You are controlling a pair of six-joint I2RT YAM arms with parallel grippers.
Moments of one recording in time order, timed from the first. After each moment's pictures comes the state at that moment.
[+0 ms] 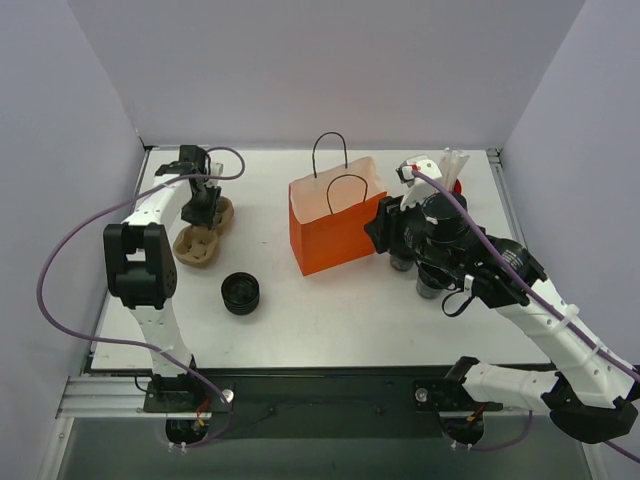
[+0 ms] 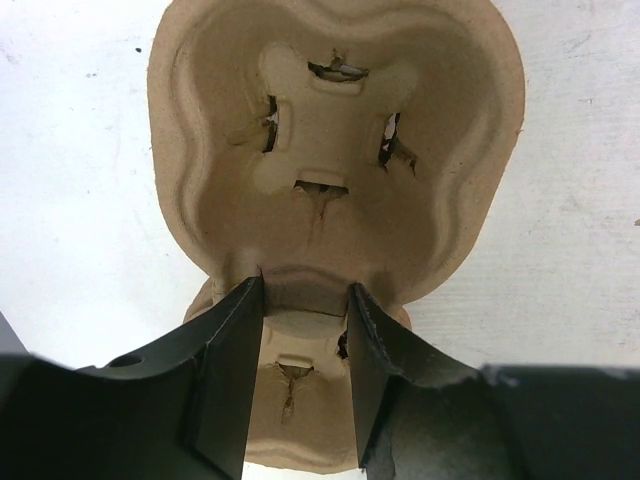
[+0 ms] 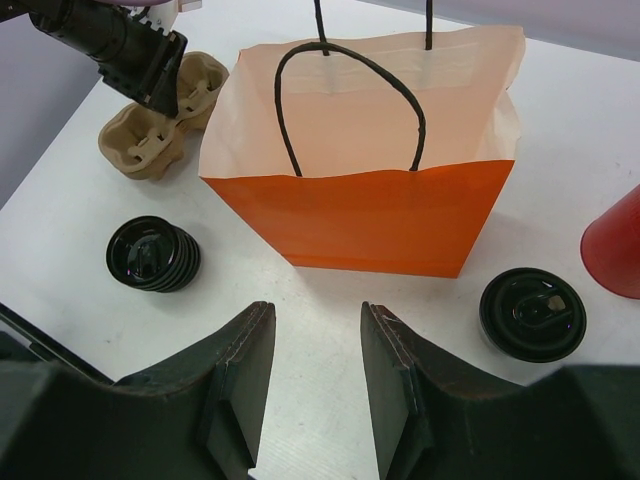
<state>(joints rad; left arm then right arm) -0.04 1.96 1.60 -0.82 -0.10 0.12 0.80 1.06 1.38 -0.72 0.25 0.27</state>
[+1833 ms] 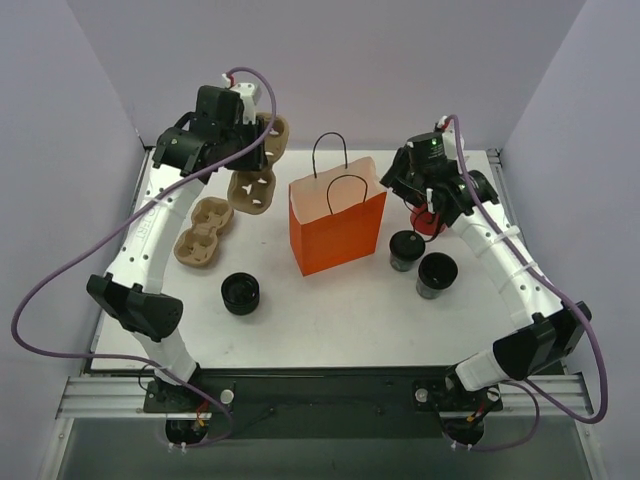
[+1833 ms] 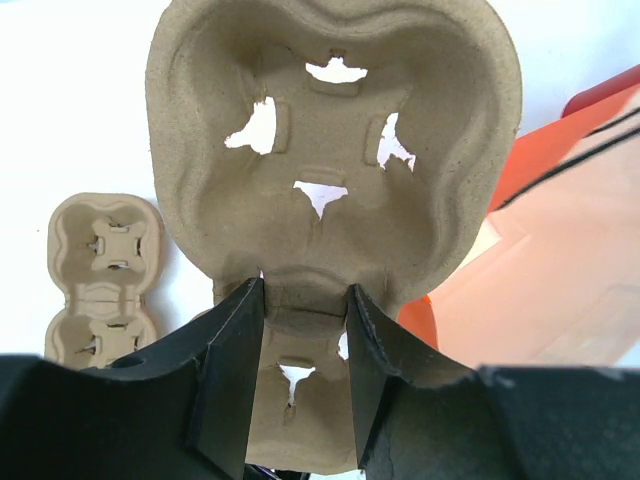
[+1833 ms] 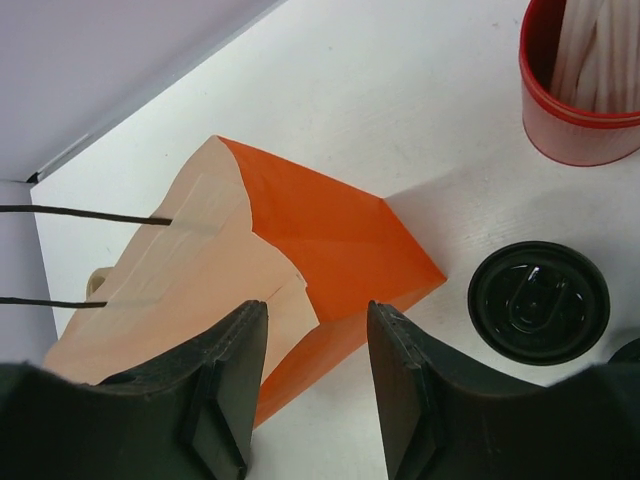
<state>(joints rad) -0.39 1.77 2.14 -1.04 -0.04 -0.21 0.43 1.46 1.58 -0.78 0.31 0.81</state>
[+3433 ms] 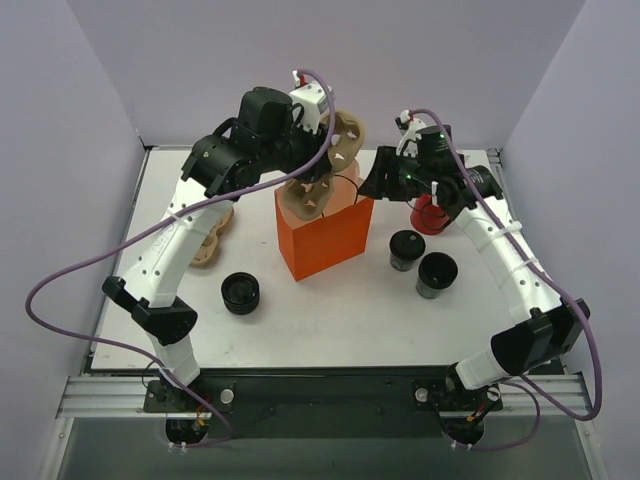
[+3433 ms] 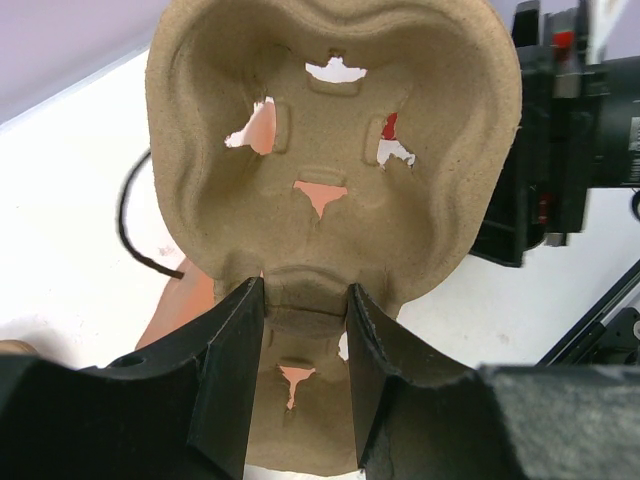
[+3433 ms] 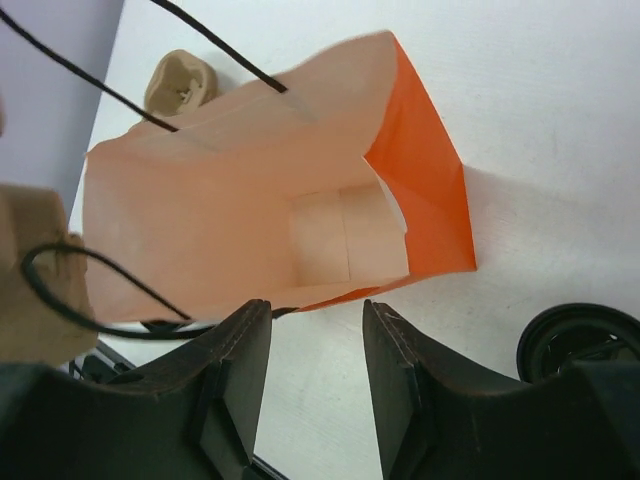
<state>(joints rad) -0.69 1.79 2.33 -1.02 0.05 -0.14 0.39 1.51 1.62 -0.74 -0.23 0.38</state>
